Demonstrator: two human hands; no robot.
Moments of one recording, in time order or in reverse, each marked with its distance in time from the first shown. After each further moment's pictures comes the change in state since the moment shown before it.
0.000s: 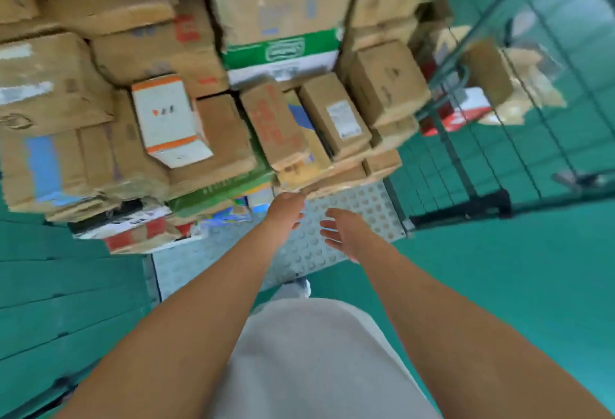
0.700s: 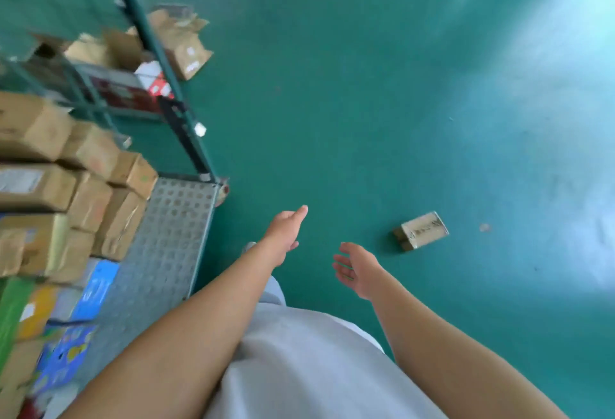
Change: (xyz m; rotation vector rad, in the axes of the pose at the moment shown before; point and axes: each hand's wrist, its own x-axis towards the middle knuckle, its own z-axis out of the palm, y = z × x) left_hand -0.296 -0.347 0.299 0.940 -0.696 0.215; right_hand -0.248 0.541 -0.210 1.257 0.584 0.082
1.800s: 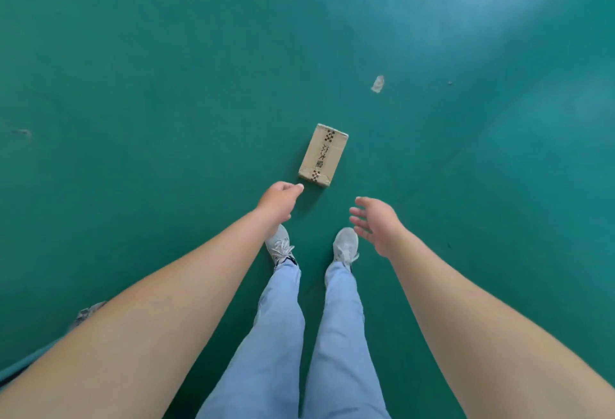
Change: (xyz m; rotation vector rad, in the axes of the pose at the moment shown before) left_hand 0.284 0.104 0.545 0.843 -0.468 -0.143; right_hand 0.311 -0.160 -0.413 0.584 0.321 0.210
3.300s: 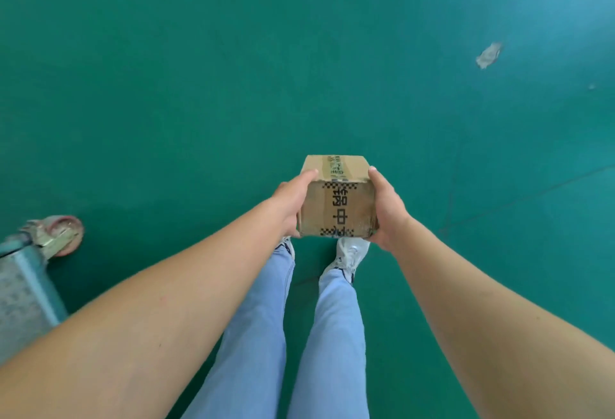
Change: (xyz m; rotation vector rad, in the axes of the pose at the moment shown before) left_hand 0.176 -0.083 0.019 -0.558 0.016 -0.490; right_hand 0.237 0.023 0.097 -0.171 -0.138 0.179
